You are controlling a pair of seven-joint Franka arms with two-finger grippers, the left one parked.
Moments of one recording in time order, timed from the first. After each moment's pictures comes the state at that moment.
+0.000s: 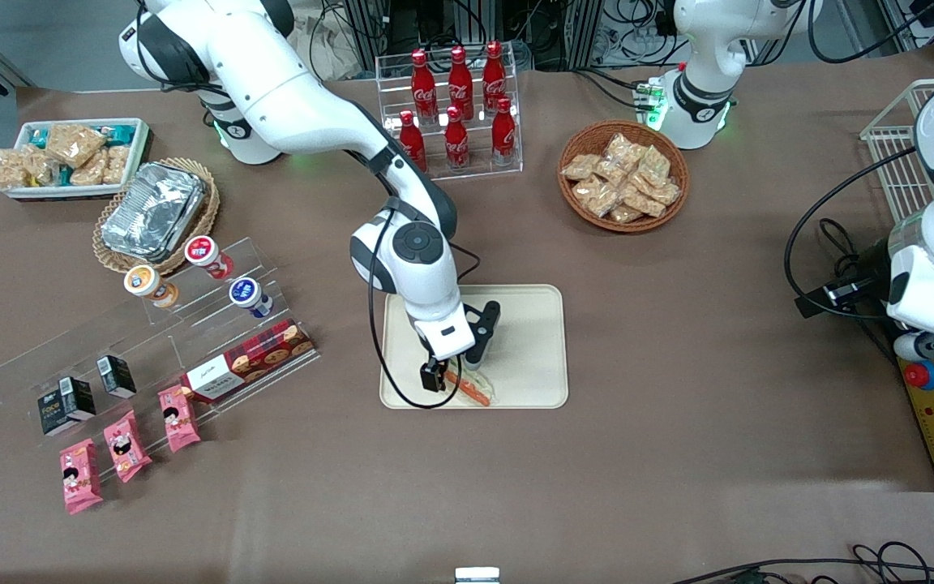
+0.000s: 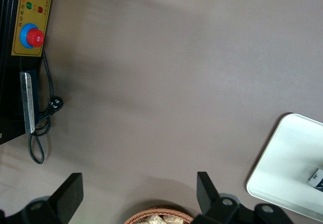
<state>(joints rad) 0.71 0.71 -0.05 -1.47 -0.12 2.43 -0.39</state>
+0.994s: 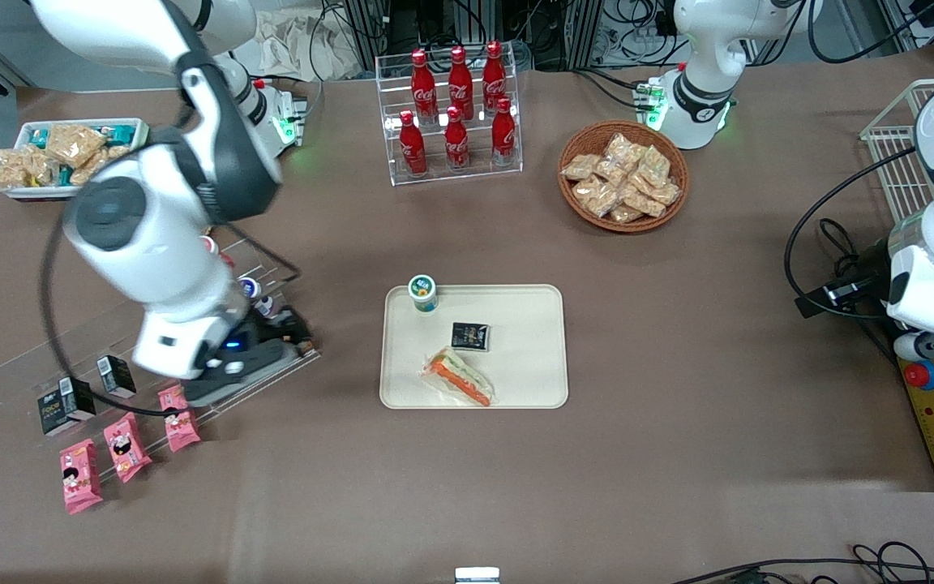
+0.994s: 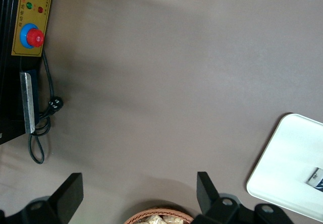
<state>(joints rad) 0.35 0.32 -0.06 -1.47 0.01 1.94 -0.12</state>
